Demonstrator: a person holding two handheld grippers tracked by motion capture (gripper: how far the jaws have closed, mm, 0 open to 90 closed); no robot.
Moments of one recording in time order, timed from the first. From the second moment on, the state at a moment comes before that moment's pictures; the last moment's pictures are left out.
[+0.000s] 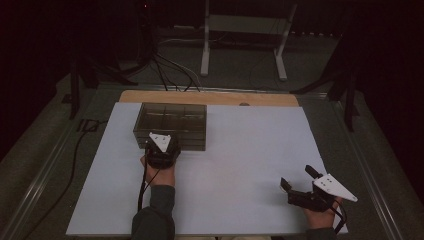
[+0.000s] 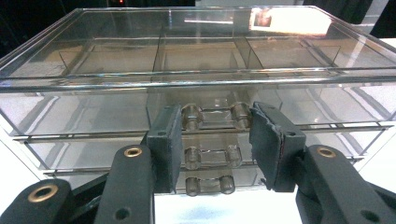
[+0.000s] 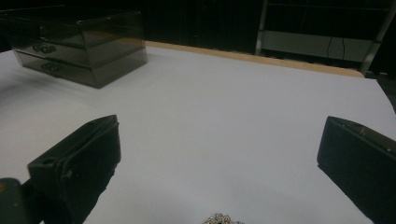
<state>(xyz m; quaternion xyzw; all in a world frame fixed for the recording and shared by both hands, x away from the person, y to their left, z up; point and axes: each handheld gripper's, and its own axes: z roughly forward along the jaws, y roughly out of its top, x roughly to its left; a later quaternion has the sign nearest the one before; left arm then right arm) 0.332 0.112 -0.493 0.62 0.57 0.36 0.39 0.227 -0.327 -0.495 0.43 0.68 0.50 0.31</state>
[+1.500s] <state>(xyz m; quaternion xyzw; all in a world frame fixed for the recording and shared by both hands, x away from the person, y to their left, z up) 0.315 0.126 -0.483 0.64 0.55 0.31 0.43 0.228 -0.327 -0.495 0.43 0.68 0.50 0.31</state>
